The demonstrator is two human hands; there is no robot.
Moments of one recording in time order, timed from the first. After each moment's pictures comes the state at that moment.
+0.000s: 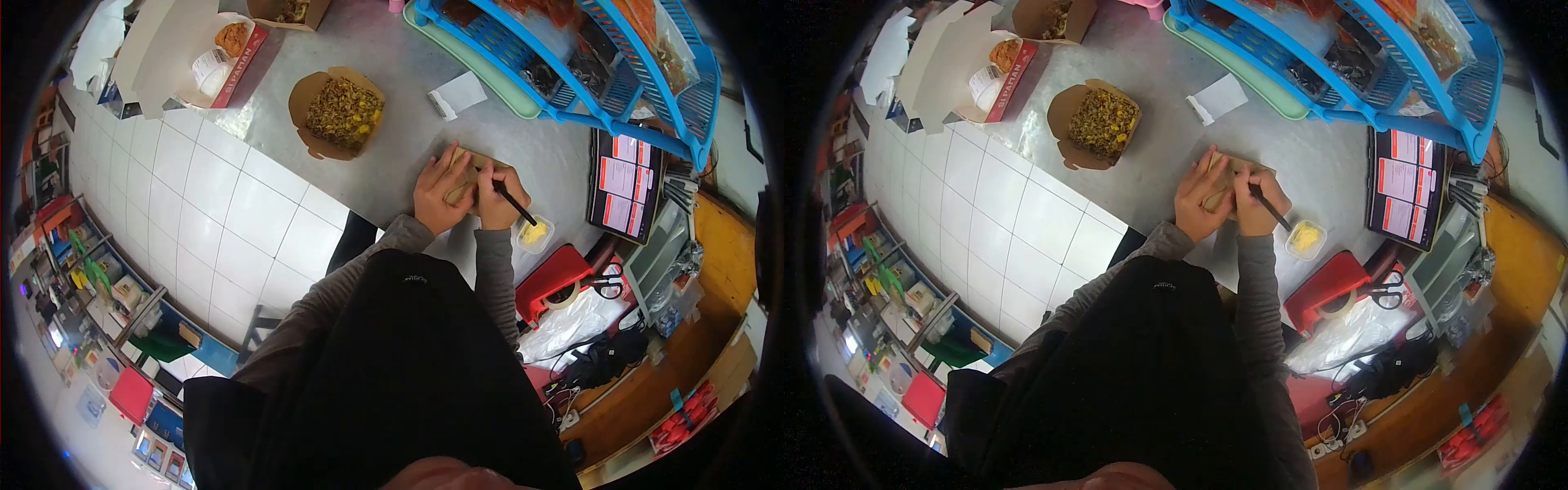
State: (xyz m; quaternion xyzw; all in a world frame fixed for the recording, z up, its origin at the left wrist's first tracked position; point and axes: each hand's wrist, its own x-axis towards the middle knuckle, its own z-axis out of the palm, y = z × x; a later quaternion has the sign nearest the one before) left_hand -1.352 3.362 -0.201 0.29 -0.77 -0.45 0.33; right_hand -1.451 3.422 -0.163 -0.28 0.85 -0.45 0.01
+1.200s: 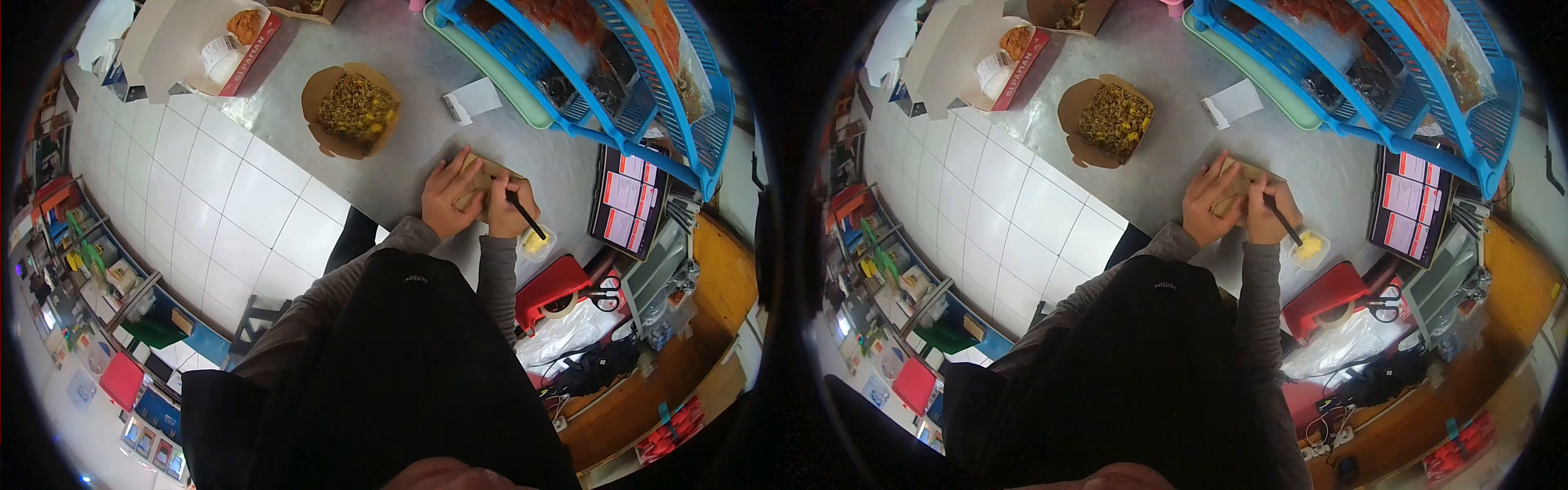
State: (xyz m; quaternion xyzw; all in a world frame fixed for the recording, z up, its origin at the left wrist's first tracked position) left_hand -1.352 3.362 -0.196 0.30 -0.78 -0.45 0.32; right_hand -1.452 3.427 -0.167 -0.26 0.86 -0.44 -0.01
